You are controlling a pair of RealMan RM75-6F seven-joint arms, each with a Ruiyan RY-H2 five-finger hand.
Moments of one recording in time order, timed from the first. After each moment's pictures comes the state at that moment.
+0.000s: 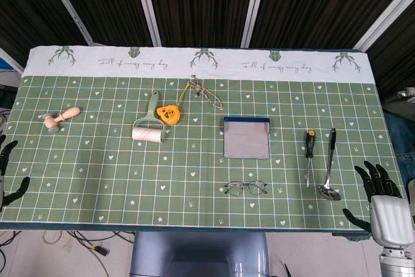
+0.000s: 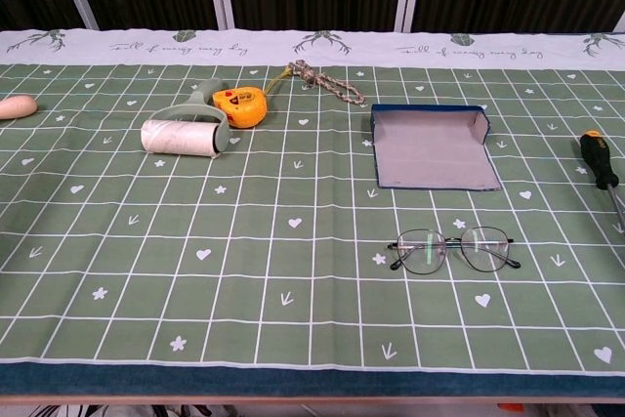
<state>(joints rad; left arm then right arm) -0.07 -1.09 -0.10 -1.73 1.37 1.51 0.14 -0.04 -1.14 0.05 -1.81 -1.55 1.62 -0.23</state>
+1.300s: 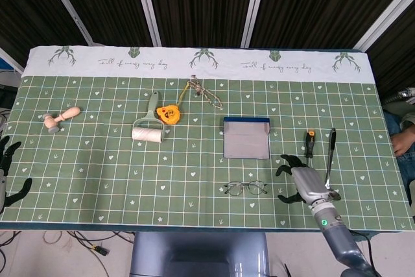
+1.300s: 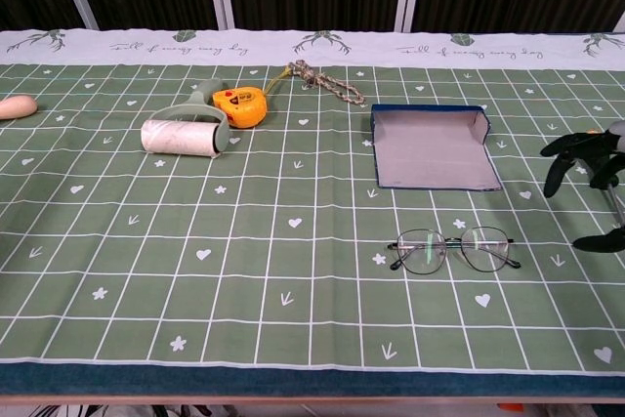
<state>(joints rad) -0.07 -1.07 -0.09 -1.75 1.37 1.49 0.12 0.38 -1.28 0.14 -1.82 -1.08 0.99 -0.27</state>
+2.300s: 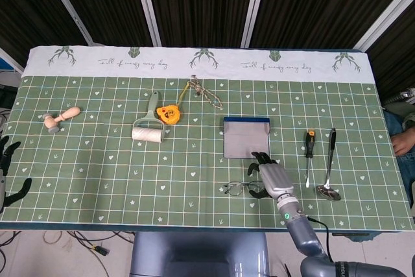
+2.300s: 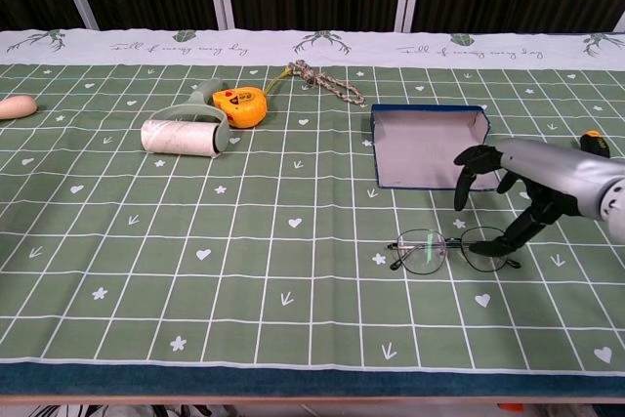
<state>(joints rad) -0.07 -1.07 -0.09 -1.75 1.37 1.48 0.11 0.51 -1.56 0.15 -1.72 -0.95 1.06 -0.47</state>
